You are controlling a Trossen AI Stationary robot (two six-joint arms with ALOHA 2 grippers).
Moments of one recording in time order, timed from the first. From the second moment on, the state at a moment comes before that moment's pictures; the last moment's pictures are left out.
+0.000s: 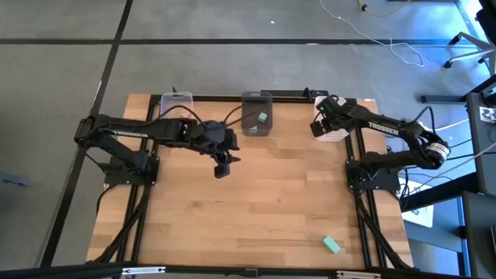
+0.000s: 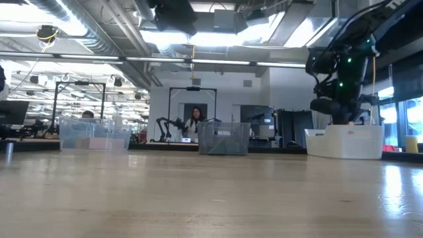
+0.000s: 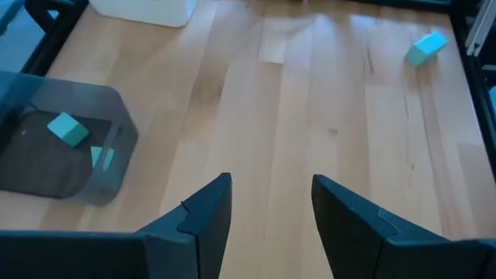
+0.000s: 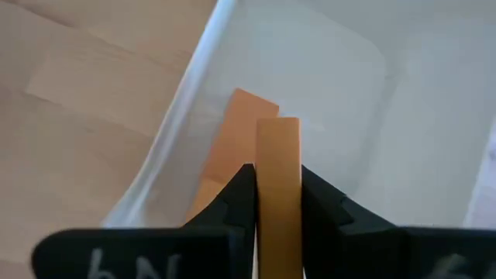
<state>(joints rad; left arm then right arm) -0.01 1.38 1.27 -0.56 -0.08 -0.15 -0.78 1.23 0.68 -0.69 0.34 0.36</state>
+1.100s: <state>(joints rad) -0.02 1.38 1.27 -0.56 -0.08 -0.15 -0.74 1.09 0.88 -0.80 0.27 0.35</state>
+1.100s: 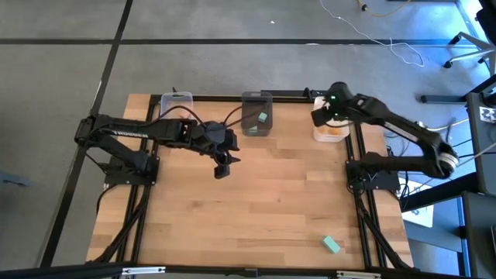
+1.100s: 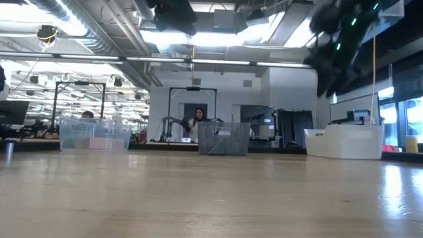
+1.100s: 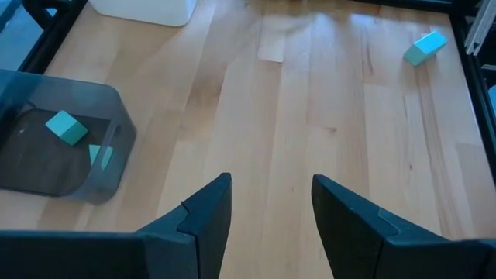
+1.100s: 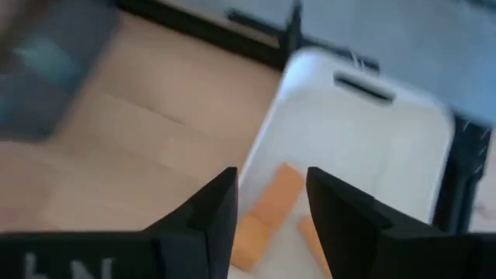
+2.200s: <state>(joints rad) -0.12 1.38 1.27 -0.56 0.09 -0.15 0.35 0.85 0.98 -1.02 -0.21 0.71</state>
